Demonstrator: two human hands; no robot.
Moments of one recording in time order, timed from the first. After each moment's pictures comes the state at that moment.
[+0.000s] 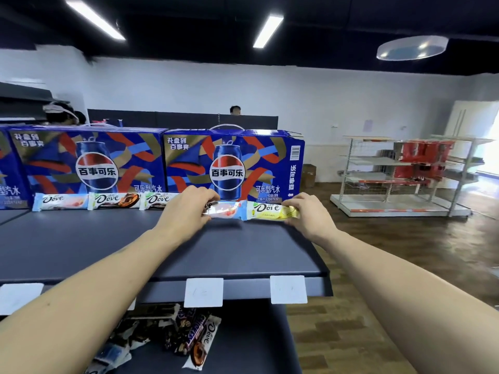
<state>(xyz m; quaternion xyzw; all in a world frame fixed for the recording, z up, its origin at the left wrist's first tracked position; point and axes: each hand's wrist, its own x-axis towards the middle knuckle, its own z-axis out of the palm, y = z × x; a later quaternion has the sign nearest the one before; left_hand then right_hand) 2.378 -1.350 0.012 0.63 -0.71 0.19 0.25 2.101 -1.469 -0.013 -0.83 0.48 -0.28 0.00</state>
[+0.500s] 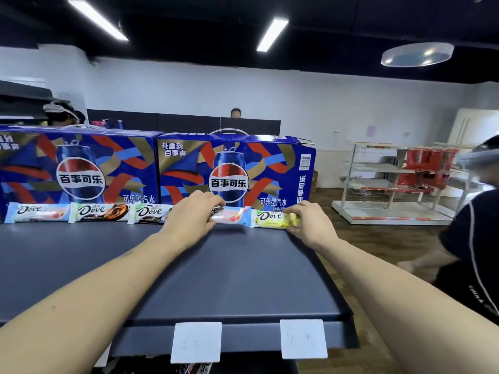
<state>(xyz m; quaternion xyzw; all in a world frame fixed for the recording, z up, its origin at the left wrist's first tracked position) 2.395 -1.420 0.009 0.63 -0.71 0.21 0.23 2.123 -1.535 -0.018 -0.82 0.50 -0.28 0.00</state>
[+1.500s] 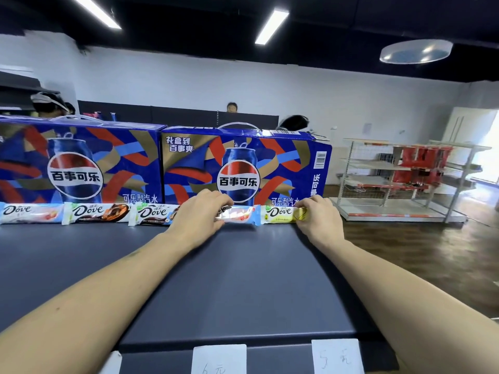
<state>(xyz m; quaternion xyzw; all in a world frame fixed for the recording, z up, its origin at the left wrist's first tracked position) 2.419 -1.450 -0.002 0.61 -0.73 0.19 0.24 2.148 -1.555 -0.024 -0.77 0.54 -0.33 -0.09</state>
